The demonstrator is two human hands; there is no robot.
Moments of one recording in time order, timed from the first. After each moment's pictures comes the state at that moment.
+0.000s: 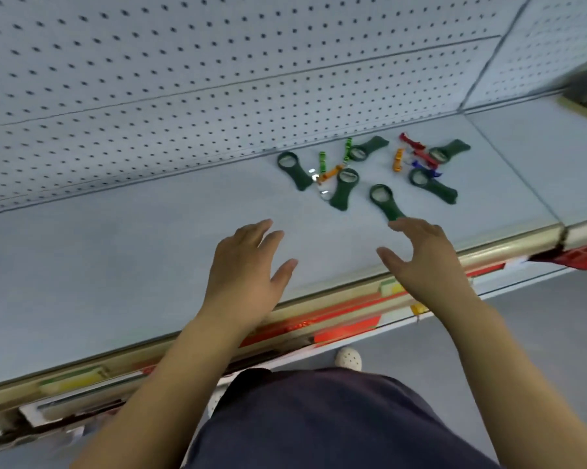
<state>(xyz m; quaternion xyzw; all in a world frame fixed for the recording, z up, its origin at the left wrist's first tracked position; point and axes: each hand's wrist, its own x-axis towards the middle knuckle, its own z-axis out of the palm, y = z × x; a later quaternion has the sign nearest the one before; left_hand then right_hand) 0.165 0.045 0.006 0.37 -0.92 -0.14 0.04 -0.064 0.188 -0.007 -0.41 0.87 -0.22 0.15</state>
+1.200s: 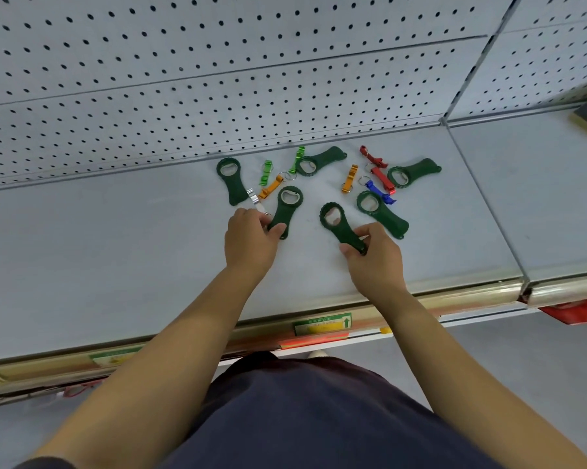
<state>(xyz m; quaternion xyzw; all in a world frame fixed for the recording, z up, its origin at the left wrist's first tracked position) -0.041 0.025 -0.066 0.60 -0.73 -0.29 0.13 -0.196 0.152 -0.063 -0.29 0.84 -0.34 0.30</state>
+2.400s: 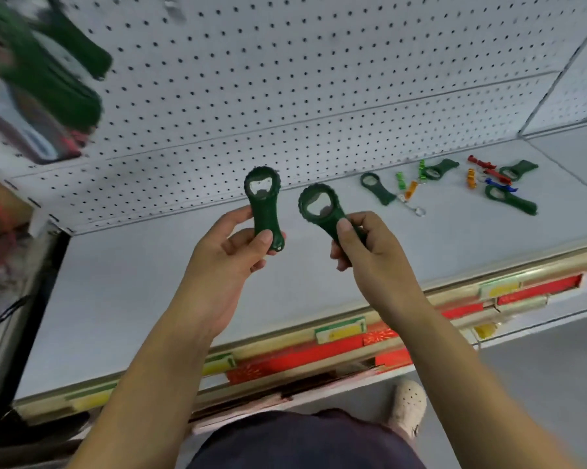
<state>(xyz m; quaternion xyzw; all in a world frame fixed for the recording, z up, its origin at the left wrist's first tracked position) 0.352 -0.021 0.080 0.39 -0.54 -0.67 0.31 0.187 0.086 0.071 -0.34 0.69 -0.55 0.32</state>
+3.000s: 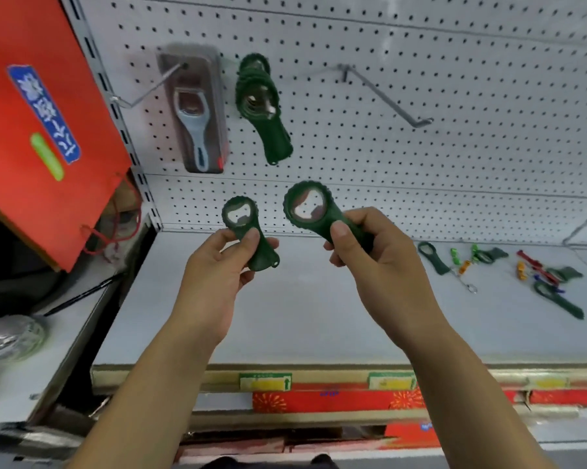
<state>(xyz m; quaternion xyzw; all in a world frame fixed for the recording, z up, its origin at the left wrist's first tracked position) 0.482 -0.051 0.120 0.43 -0.44 -0.64 0.45 0.316 0.039 0.167 -0.51 0.61 -0.55 0.28</state>
